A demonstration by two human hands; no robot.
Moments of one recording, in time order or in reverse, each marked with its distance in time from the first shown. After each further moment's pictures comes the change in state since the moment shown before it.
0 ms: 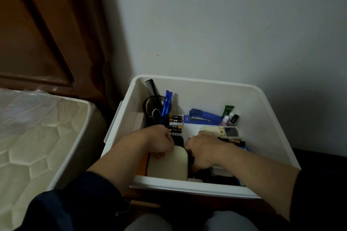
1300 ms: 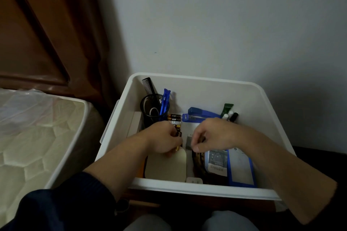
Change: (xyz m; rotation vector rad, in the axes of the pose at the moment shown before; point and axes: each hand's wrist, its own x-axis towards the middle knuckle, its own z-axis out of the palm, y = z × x) left_hand -0.006 0.016 0.011 0.011 0.113 0.171; right_hand -0.017 0.054 -0.022 0.503 0.130 -0.129
